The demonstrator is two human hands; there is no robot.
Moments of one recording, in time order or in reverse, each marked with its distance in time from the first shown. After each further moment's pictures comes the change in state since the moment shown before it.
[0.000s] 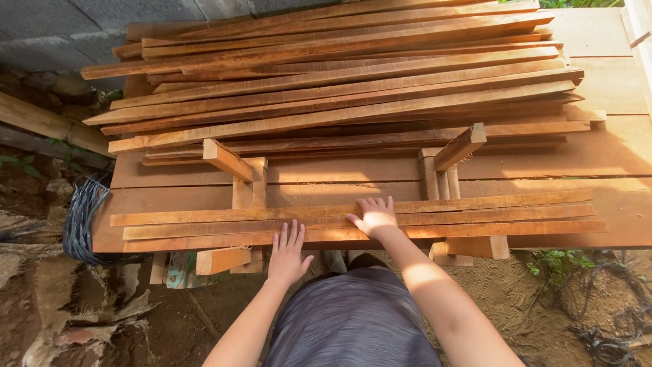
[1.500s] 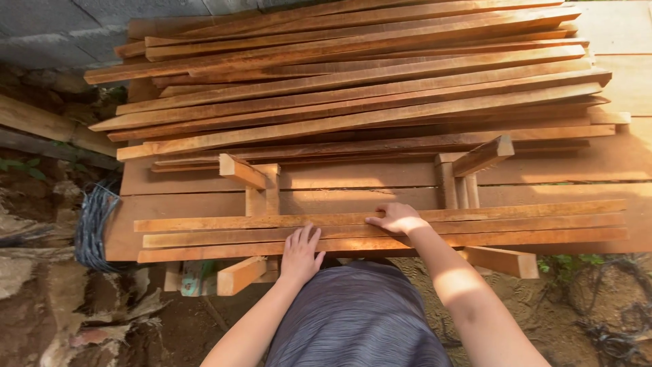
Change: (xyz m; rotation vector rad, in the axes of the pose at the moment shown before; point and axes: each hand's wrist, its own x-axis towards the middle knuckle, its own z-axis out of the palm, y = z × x) left_hand 0.028 -0.016 -0.026 0.025 0.123 0.110; right_hand 0.013 0.003 -0.073 0.118 -0.354 0.045
